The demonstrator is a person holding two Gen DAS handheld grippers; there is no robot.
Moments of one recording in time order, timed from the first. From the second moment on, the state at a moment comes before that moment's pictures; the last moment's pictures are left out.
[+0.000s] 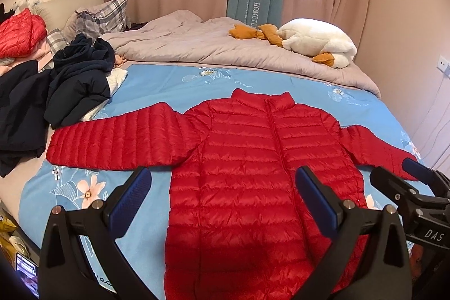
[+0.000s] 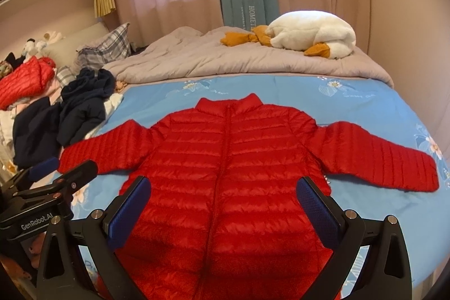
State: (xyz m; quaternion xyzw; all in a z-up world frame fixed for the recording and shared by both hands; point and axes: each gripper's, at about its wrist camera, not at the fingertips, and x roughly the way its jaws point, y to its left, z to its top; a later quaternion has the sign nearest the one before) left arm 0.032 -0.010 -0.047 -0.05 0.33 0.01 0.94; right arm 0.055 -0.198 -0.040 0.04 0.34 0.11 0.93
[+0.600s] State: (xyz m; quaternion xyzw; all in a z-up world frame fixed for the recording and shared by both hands) left arm 0.024 -0.007 -0.044 -0.06 0.32 0.01 0.94; right arm 0.053 -0.195 -0.038 0.01 0.31 0.06 0.95
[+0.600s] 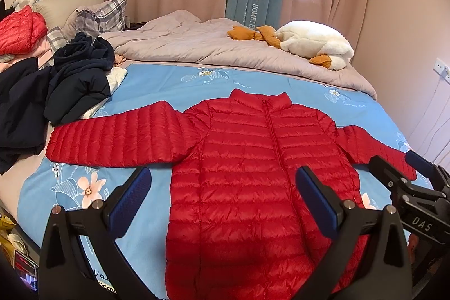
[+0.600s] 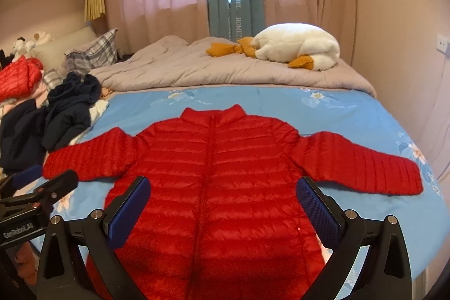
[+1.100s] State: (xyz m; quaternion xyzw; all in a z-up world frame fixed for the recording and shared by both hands) left arm 0.018 -0.001 -0.044 -0.07 0.32 0.00 0.94; right arm 0.049 -0.188 -0.038 0.00 0.32 0.07 0.95
